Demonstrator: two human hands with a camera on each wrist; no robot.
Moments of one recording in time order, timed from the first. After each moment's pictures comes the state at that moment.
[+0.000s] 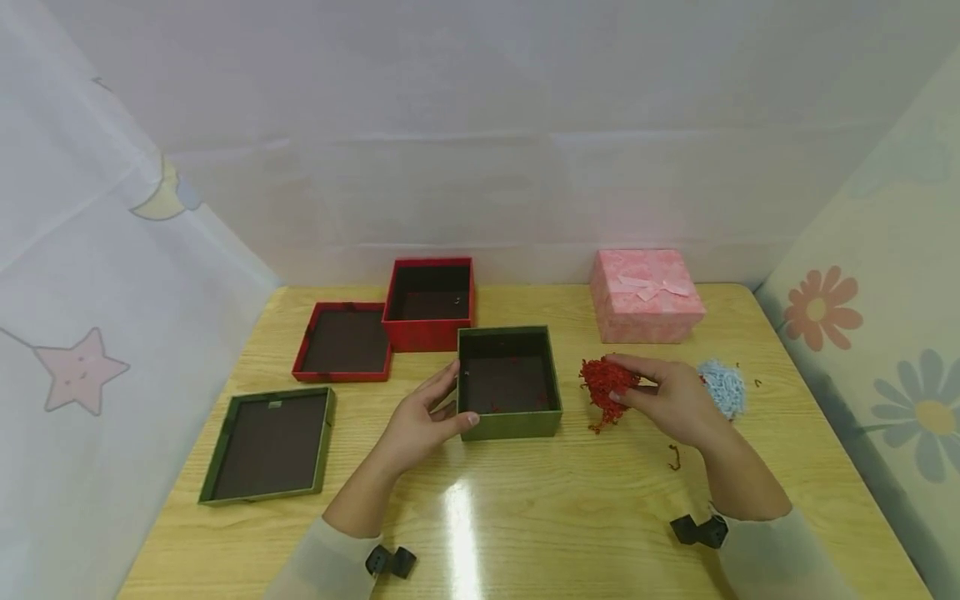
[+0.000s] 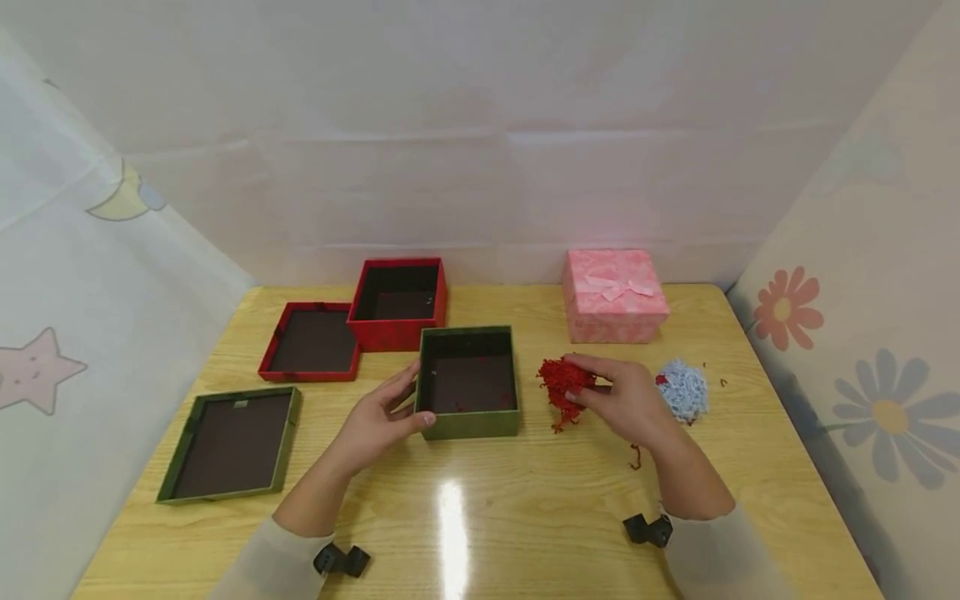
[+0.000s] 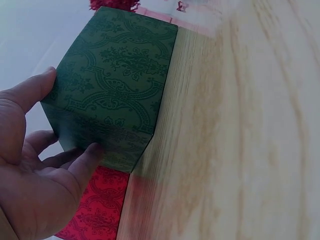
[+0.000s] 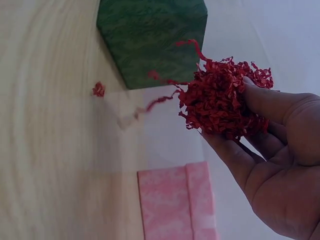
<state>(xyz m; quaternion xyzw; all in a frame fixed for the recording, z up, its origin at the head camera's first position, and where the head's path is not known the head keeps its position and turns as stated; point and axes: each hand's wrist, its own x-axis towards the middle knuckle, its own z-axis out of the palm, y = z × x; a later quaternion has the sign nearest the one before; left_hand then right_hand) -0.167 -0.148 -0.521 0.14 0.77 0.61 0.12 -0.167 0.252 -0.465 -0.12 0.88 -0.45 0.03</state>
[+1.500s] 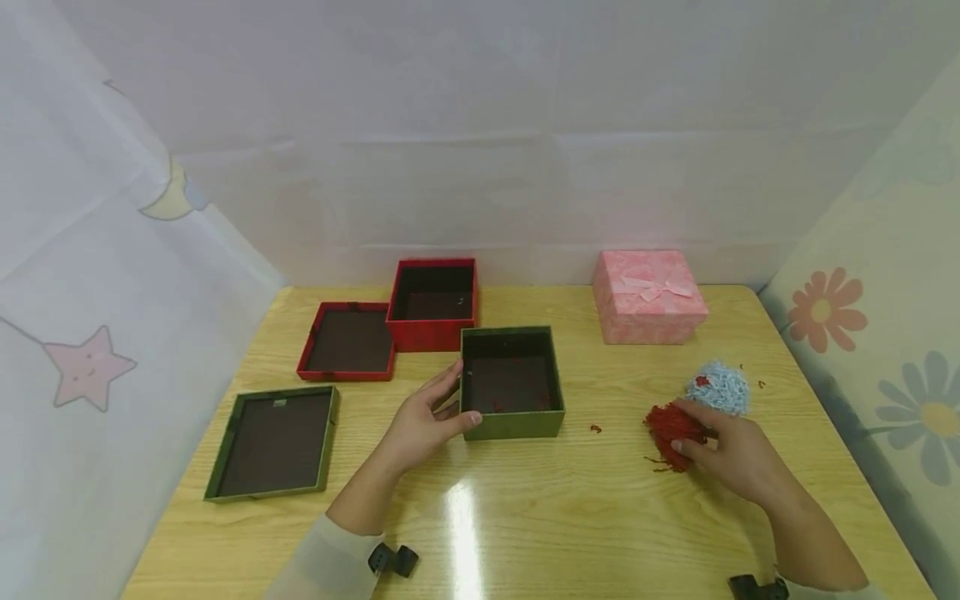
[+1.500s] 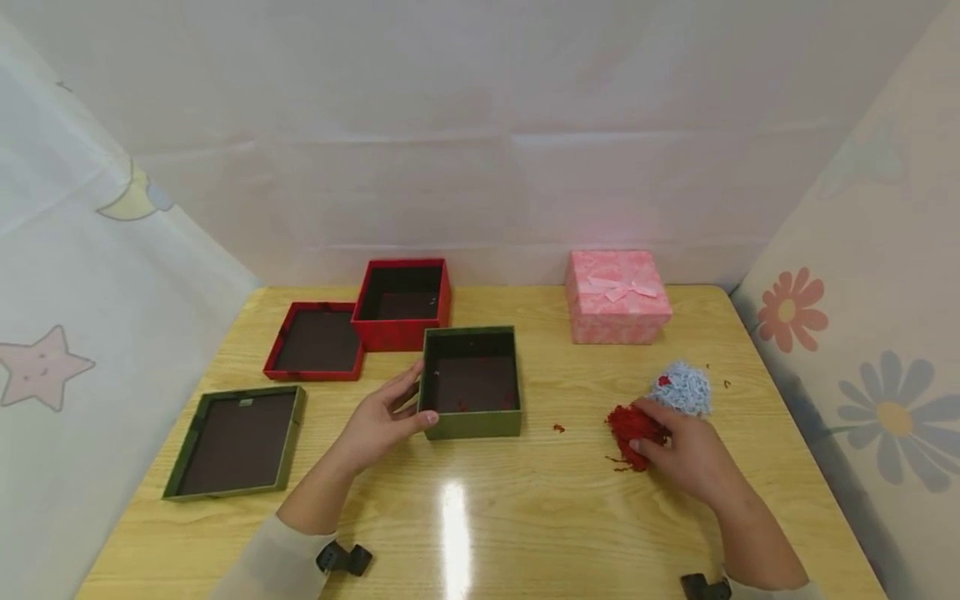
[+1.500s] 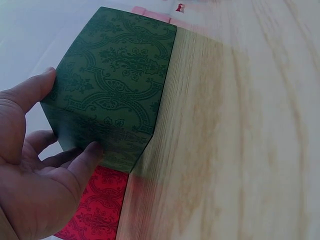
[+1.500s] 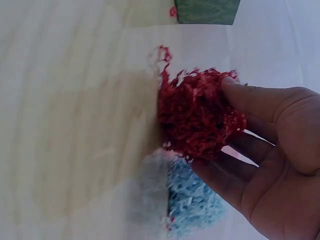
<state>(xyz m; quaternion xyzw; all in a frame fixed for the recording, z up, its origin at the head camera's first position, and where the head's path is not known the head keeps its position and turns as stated) -0.166 -0.148 -0.521 0.15 0.77 0.61 0.12 -0.117 0.322 -0.506 -0.08 0.95 -0.29 0.03</state>
